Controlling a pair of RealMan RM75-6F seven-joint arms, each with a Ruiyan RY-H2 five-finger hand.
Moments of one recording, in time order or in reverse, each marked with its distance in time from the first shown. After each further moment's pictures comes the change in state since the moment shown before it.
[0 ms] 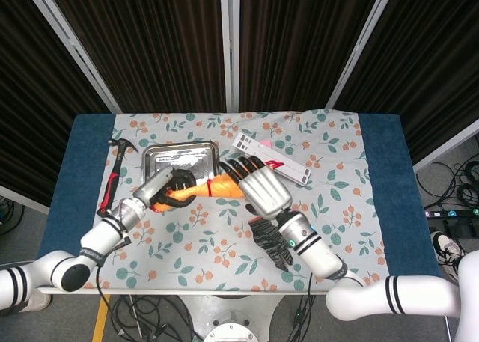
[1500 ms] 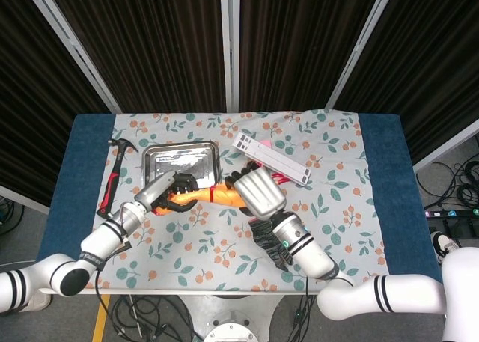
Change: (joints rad) left arm 0.008 0.004 0.017 -0.028 0.024 0.020 0.019; right arm 0.019 -0.069 -0.005 0.052 0.006 0.042 0.024
